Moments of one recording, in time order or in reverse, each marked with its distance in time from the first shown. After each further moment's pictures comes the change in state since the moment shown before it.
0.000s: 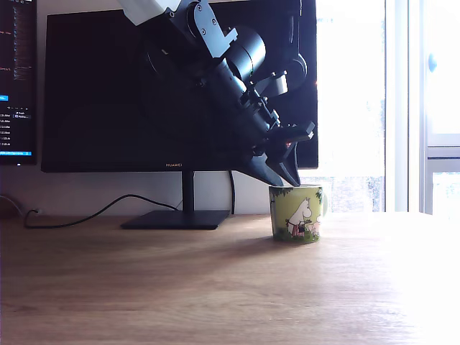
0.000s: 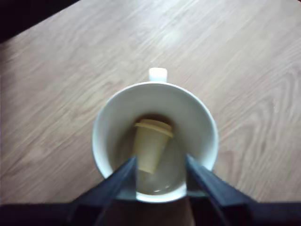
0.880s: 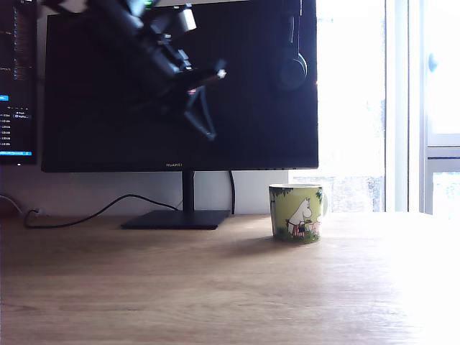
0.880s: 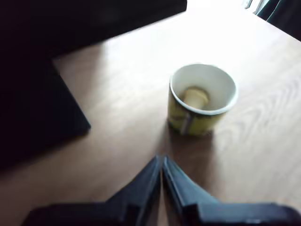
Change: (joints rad) arm 0.131 -0.553 -0.614 0.234 0.006 -0.069
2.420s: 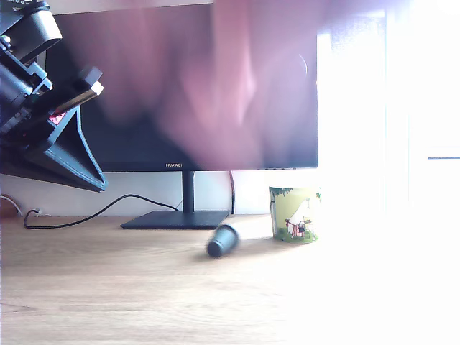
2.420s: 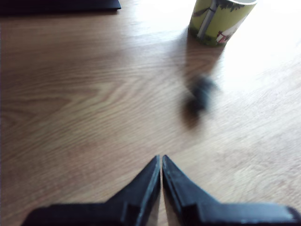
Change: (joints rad) arm 0.018 -0.515 -0.625 0.073 -0.071 -0.238
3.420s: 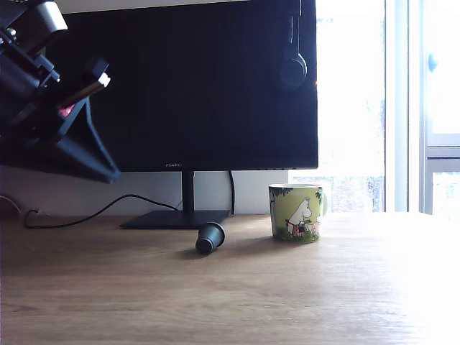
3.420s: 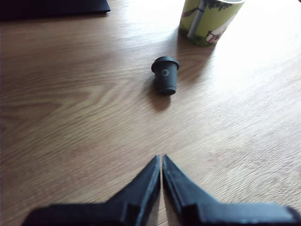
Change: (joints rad) arm -0.026 0.000 0.000 0.072 0.000 0.012
